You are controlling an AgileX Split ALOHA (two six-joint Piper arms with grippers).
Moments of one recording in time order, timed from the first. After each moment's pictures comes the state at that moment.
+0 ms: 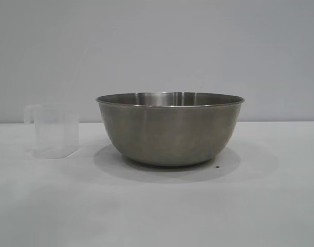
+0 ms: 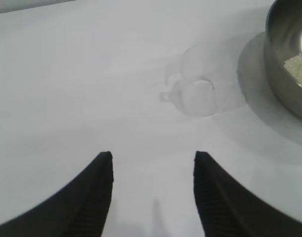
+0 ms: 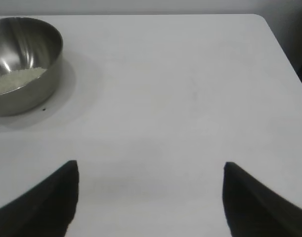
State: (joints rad) left arm -0.23 0.82 -0.50 0.19 0.40 -0.17; right arm 0.00 -0.02 -0.49 0.07 1.15 -0.07
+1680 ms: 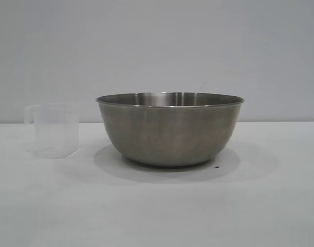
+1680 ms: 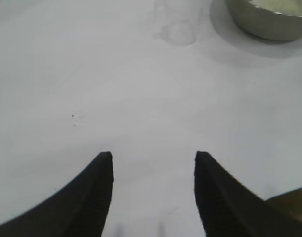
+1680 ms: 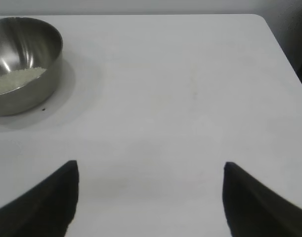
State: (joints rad) left arm -0.23 0.05 -0.48 0.08 1.13 -0.02; right arm 0.00 -0.02 -0.49 0.07 1.15 -0.07
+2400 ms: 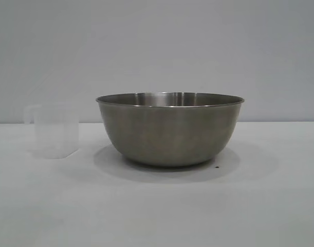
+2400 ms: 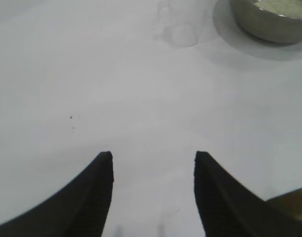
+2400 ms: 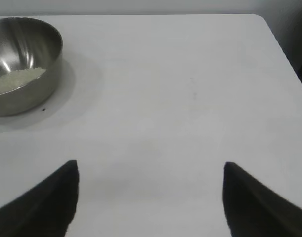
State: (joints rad) left arm -0.23 0.05 -0.48 0.01 1.12 0.08; right arm 0.00 -0.02 -0.49 0.07 1.15 -0.07
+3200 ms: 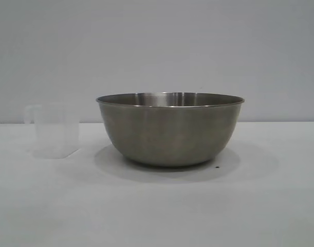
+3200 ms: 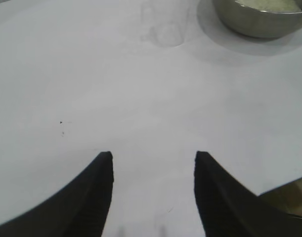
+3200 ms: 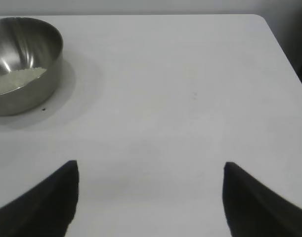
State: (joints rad) left arm -0.21 0.05 -0.48 0.00 1.12 0.09; right arm 0.00 -0.02 -0.49 0.07 1.15 -0.07
